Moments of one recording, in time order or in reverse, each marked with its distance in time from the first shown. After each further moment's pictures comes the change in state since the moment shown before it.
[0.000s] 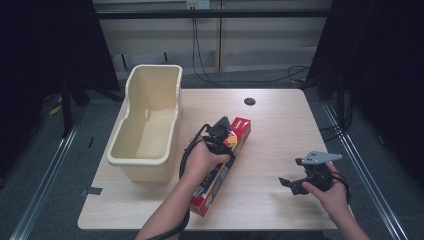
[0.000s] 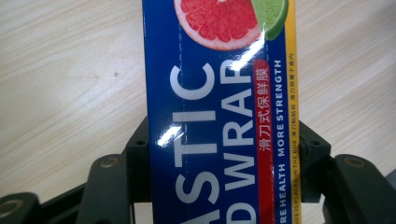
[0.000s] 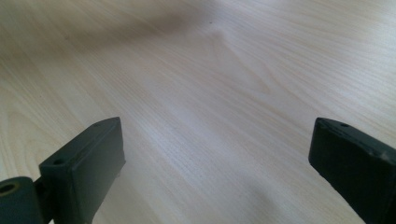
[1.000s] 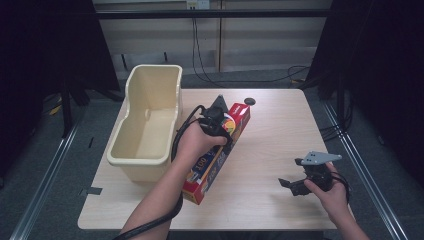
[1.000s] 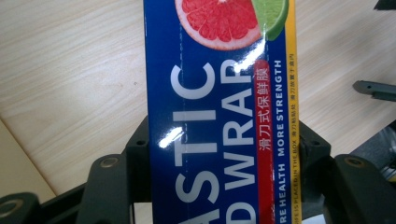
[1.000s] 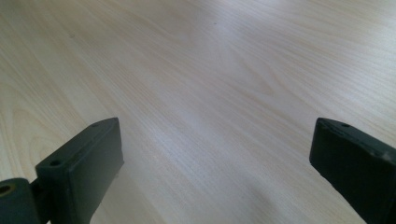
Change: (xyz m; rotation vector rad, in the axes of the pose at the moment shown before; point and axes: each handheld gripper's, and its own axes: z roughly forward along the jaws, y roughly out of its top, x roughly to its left) left arm 0.004 0.017 -0.059 -0.007 -0.020 -0.013; right arm 0.001 0.001 0.000 -0.001 0.010 -0.016
